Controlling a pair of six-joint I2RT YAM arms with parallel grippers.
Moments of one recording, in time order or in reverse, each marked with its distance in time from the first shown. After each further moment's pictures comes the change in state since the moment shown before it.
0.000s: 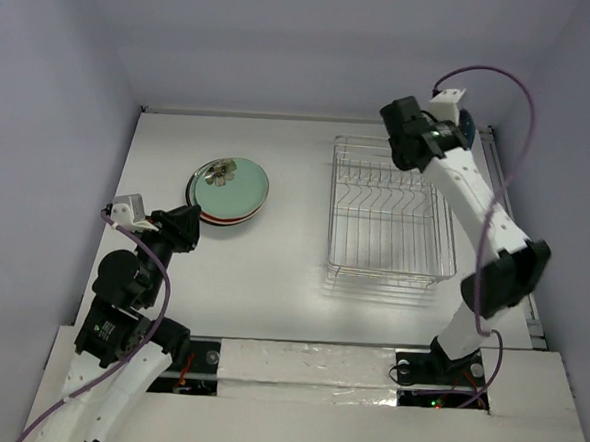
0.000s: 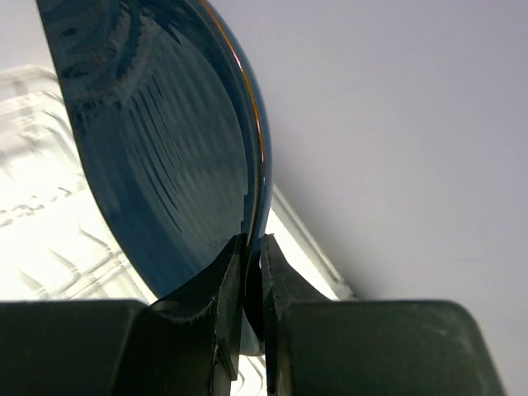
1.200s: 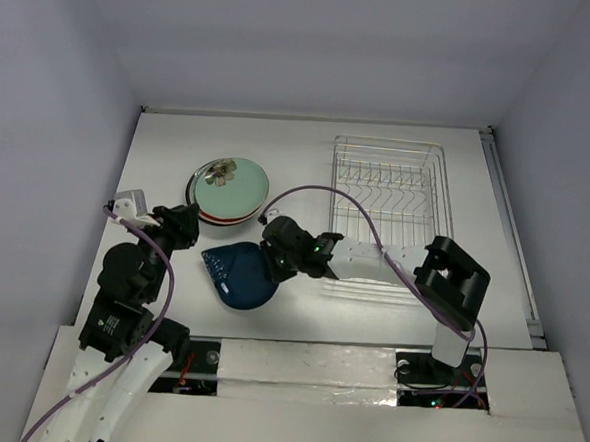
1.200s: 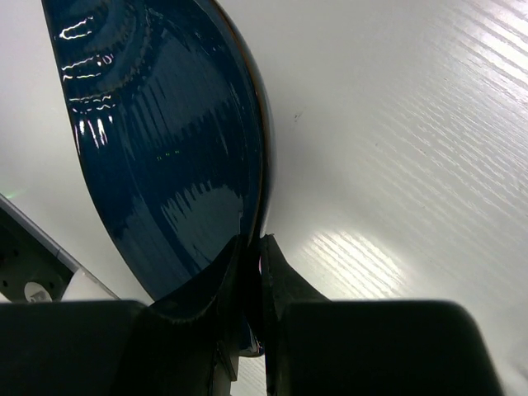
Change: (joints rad) left arm 0.054 0.037 0.000 -0.014 0.000 0.000; right arm 0.651 0.029 -0.660 1.003 -1.255 0.031
